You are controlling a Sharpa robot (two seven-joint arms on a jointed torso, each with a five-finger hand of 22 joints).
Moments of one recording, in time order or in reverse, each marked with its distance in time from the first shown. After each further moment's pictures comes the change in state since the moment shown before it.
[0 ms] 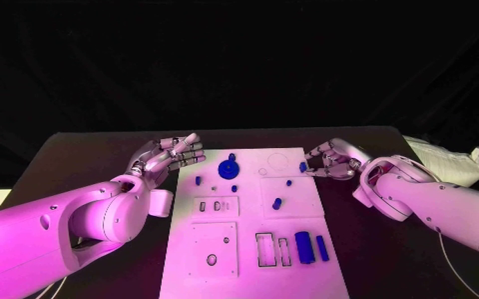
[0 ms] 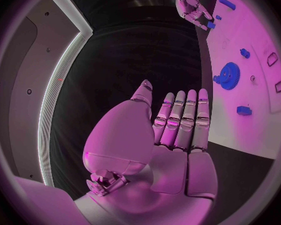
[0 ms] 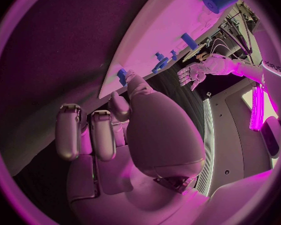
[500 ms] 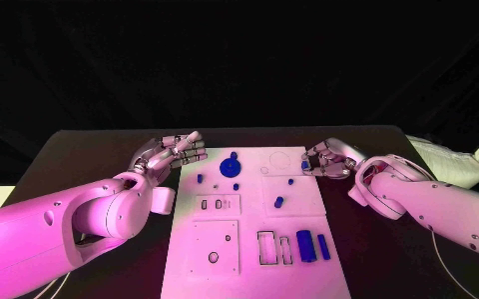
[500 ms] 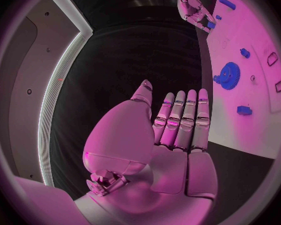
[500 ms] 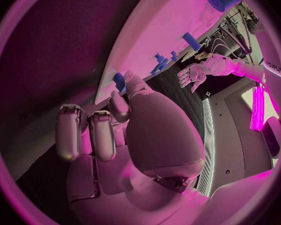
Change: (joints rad) left arm 0.000 0.001 0.000 -0.002 0.000 0.001 0.000; left_hand 0.000 0.000 0.000 0.000 0.000 0.000 0.000 0.000 0.000 0.000 0.000 0.000 0.000 0.000 0.000 0.000 -0.001 0.000 0.000 0.000 0.000 0.000; right arm -0.003 0.041 0.000 -0.028 -0.001 0.008 0.000; right_hand 0.001 0.020 0.015 -0.009 -0.007 0.034 -0.005 0.003 0.002 0.006 0.001 0.013 0.009 0.004 -0.004 0.004 0.001 0.000 0.007 0.000 0.003 0.005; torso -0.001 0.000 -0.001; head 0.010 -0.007
